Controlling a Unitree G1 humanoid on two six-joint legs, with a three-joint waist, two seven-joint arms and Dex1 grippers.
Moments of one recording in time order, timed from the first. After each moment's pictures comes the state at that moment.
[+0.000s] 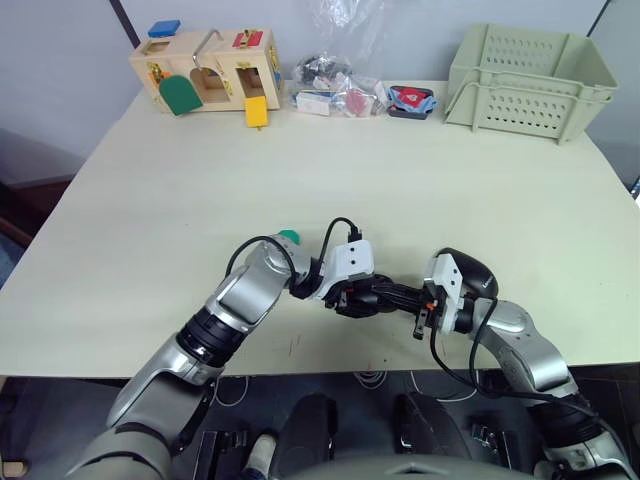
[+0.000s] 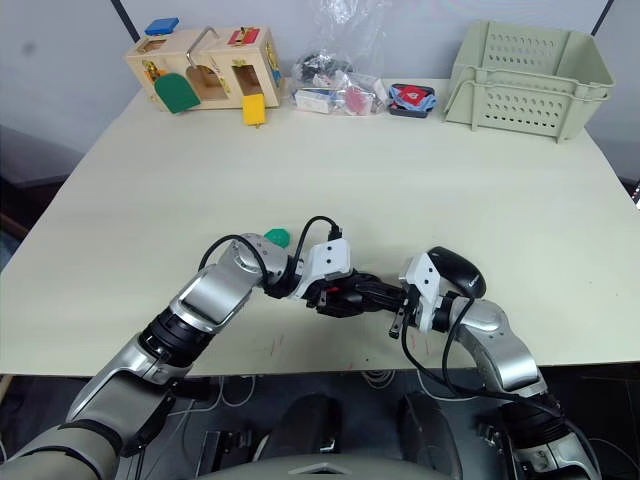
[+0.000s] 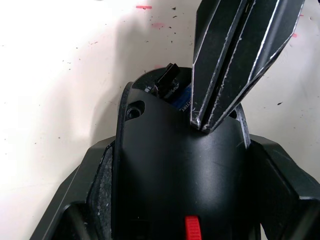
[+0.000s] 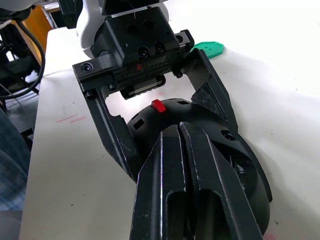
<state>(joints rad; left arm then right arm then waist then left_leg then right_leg) -0.61 0.54 -0.51 -0.09 -0.03 0.63 -1.15 -0.13 -0.36 0.23 -0.14 0.34 0.25 0.90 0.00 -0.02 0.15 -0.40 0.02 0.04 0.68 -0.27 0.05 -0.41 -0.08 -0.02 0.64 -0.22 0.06</state>
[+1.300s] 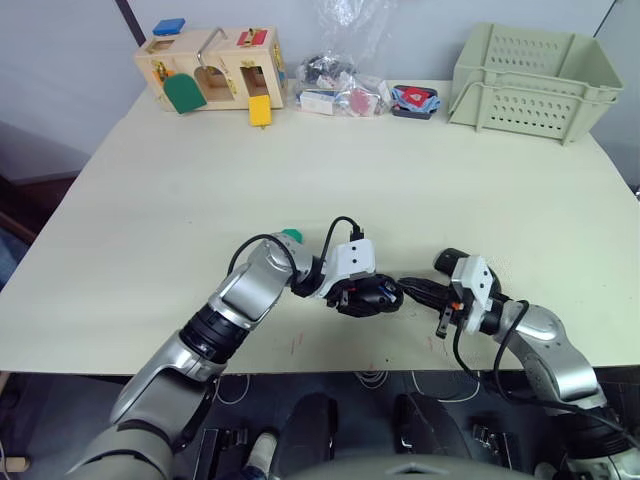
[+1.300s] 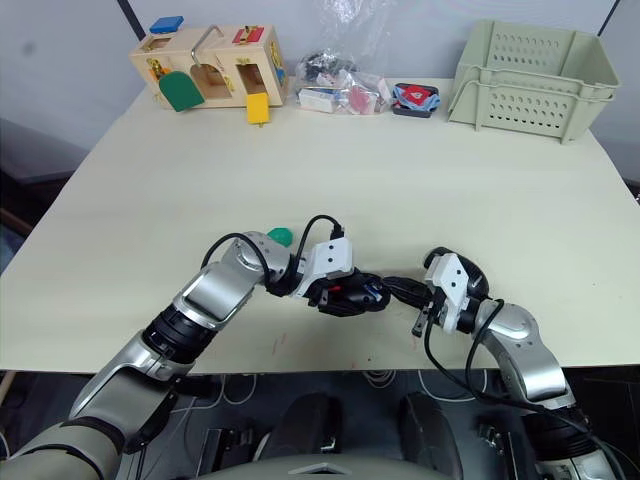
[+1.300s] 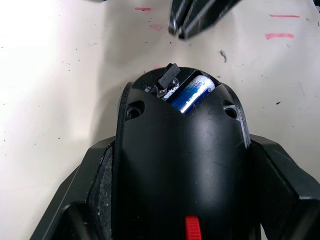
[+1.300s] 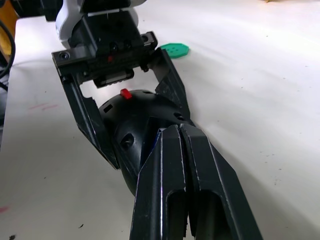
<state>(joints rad) -0.62 0.53 -0.52 -0.06 -0.03 0.60 -1.17 -0.07 -0.43 0.12 -0.18 0.33 0.16 0.89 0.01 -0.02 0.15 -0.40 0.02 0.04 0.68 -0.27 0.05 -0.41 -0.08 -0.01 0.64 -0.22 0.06</state>
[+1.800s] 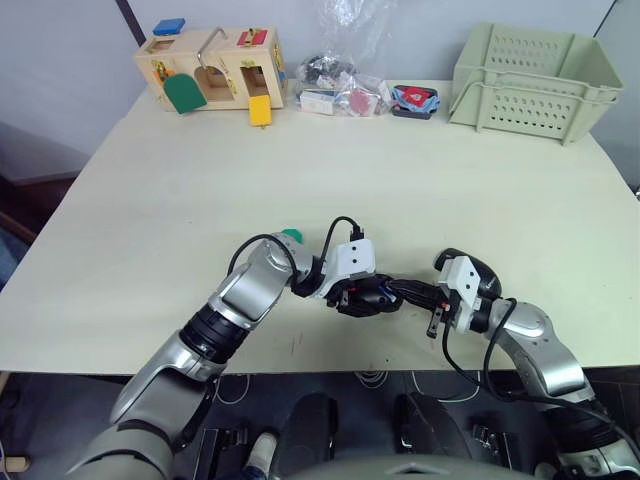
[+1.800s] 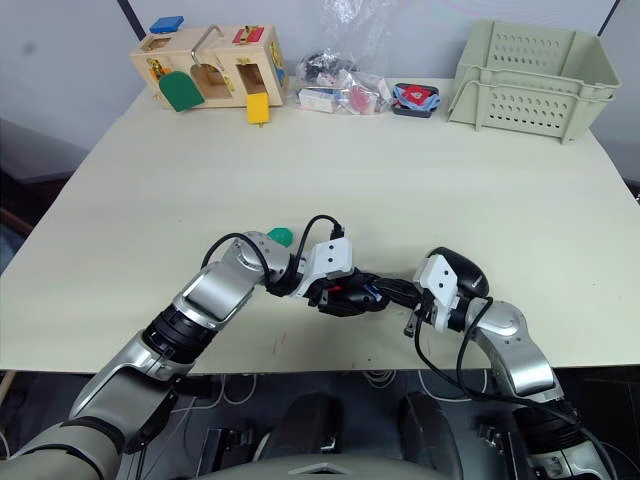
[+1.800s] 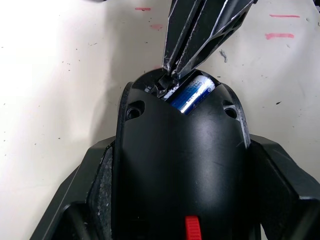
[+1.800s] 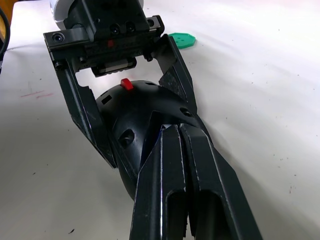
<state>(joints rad) -0.63 0.53 -0.52 -0.06 -0.03 0.60 -1.16 -0.10 -0.41 0.16 -0.13 0.28 0.14 0.88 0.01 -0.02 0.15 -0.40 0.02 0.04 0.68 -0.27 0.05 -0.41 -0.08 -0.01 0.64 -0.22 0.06</state>
